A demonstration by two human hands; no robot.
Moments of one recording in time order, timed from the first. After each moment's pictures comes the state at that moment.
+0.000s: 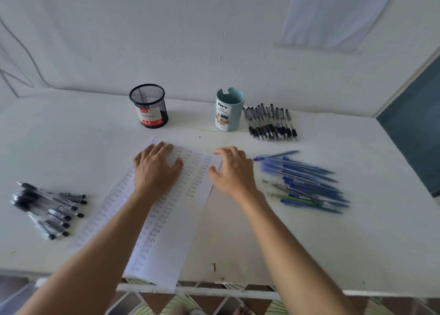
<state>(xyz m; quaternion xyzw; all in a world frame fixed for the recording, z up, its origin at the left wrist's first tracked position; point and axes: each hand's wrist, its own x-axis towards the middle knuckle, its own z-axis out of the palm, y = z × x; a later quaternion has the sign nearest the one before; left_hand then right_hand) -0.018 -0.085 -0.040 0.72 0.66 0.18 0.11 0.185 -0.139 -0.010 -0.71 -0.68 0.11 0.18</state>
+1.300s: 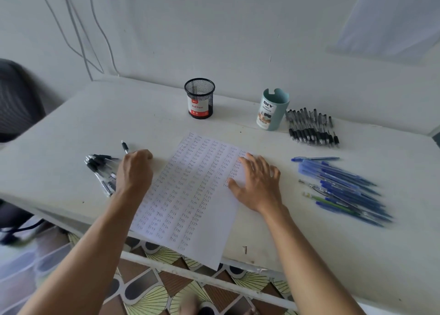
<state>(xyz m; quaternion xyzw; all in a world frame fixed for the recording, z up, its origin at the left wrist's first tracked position) -0.140 -0.147 -0.022 0.62 0.73 0.27 0.04 0.156 -0.173 -0.035 -0.68 -0.73 0.06 0.08</state>
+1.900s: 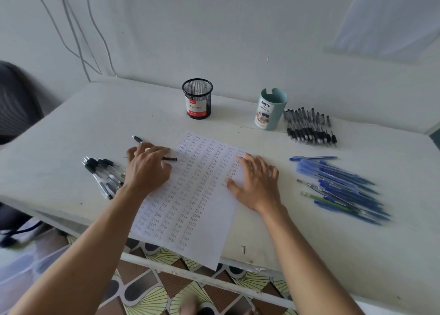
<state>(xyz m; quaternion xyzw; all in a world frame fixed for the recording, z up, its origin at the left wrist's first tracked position) -0.129 -0.136 -0.032 0.73 0.65 0.21 -0.02 0.157 -0.173 -0.035 -0.68 -0.72 0.07 0.08</state>
